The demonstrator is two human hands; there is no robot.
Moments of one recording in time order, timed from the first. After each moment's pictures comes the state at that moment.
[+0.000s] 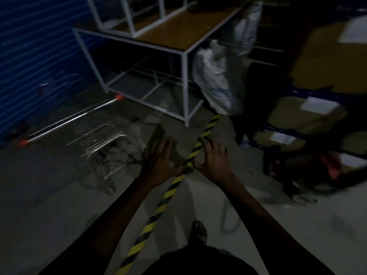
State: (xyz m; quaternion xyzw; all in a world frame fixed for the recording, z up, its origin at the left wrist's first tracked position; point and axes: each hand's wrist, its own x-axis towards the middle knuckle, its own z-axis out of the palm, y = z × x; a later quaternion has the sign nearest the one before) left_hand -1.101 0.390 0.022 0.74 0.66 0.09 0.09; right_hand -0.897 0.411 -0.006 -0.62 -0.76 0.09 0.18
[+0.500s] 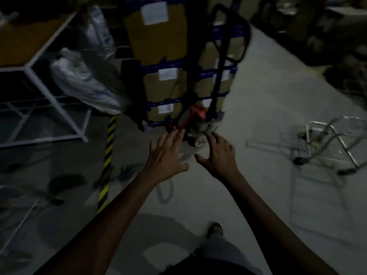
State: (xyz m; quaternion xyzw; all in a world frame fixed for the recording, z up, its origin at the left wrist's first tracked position) left_hand -0.792 0.168 0.057 0.94 0.31 0.06 0.12; right_hand -0.633 0.055 0.026 -0.85 -0.48 -0.01 0.21
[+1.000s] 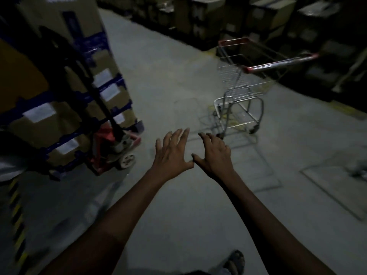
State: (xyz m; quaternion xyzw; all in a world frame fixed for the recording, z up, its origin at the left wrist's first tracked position) left_hand -0.400 -0.121 0.055 0.99 0.09 0.05 0.10; right_hand -0.333 -0.268 0.022 -0.93 -0.26 -0.07 0.23
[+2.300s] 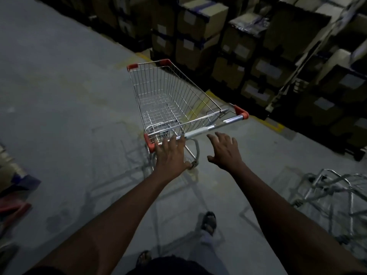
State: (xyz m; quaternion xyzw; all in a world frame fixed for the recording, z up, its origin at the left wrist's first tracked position) left_hand 0.337 -0.310 -0.021 1.00 0.01 0.02 0.08; right_hand 0.409 -0.510 -0.013 -0.98 -0.20 0.00 -0.04
